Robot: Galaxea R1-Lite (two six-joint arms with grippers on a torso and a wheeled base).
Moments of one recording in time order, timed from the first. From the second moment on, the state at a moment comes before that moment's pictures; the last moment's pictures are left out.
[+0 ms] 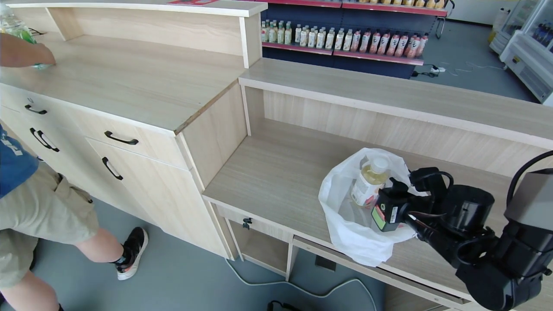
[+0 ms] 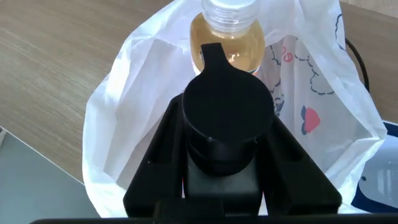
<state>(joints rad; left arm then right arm) 0.00 0.00 0.00 -0.06 0.02 0.08 0.26 2.07 -0.42 -1.57 -0.11 -0.04</state>
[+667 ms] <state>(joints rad) 0.00 0.00 0.00 -0.06 0.02 0.08 0.25 2.16 -0.45 -1.57 -0.11 -0.07</state>
